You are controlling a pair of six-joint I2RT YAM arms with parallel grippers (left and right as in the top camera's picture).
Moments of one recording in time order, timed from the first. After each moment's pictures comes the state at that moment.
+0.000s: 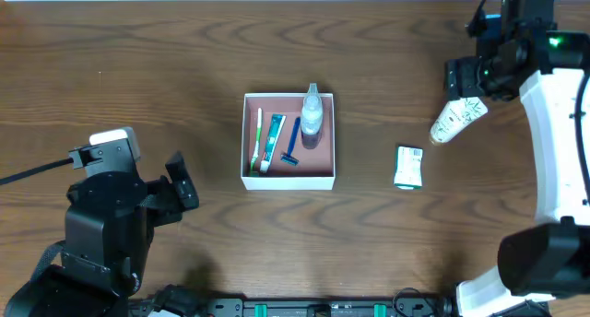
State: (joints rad) left arm -0.37 0.79 1.33 -1.21 -0.40 -0.41; right arm -0.05 1.75 1.75 -1.19 -0.02 -0.12
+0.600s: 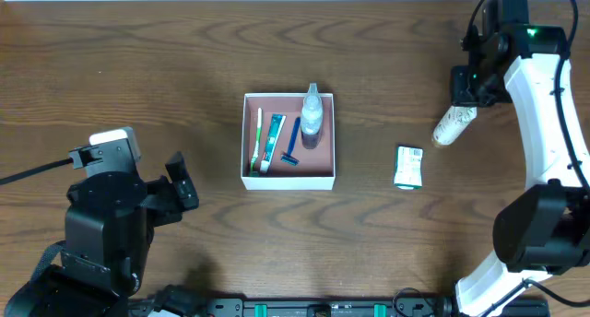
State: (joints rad) left arm -0.37 0.79 1.33 -1.21 -0.40 -0.41; right arm -0.04 1.86 1.75 -1.24 0.06 0.02
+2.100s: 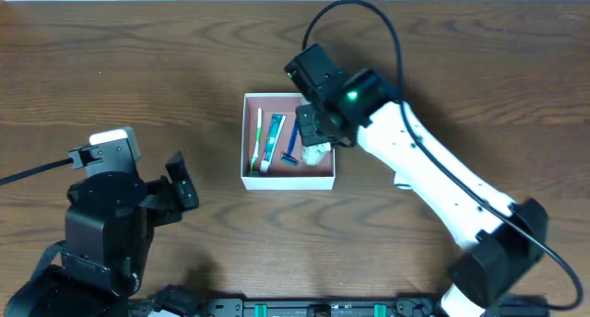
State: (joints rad) left arm -0.37 0.79 1.33 -1.21 -0.40 -0.41; right arm 0.69 1.83 1.73 -1.14 0.09 0.48
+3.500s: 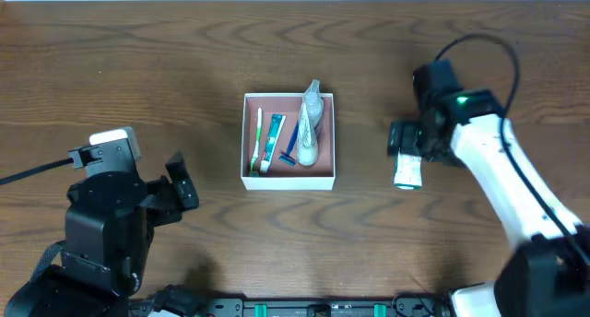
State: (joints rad) left arm -0.37 0.79 1.33 -1.21 -0.40 -0.41; right arm 0.22 1.62 1.22 -1.05 0.08 0.41
